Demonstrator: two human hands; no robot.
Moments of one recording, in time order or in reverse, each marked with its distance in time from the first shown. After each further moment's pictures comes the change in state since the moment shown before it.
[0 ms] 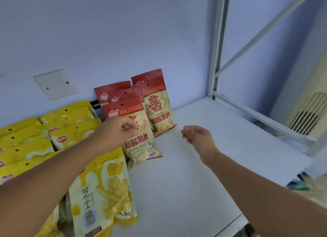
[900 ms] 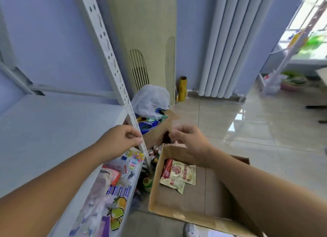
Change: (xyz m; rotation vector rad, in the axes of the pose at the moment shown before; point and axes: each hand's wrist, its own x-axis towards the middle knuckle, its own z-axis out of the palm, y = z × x) left_hand -0.081 0.323 0.334 -0.074 -0.783 0.507; right_hand -0.260 0.075 -0.404 -0.076 0.611 0.102
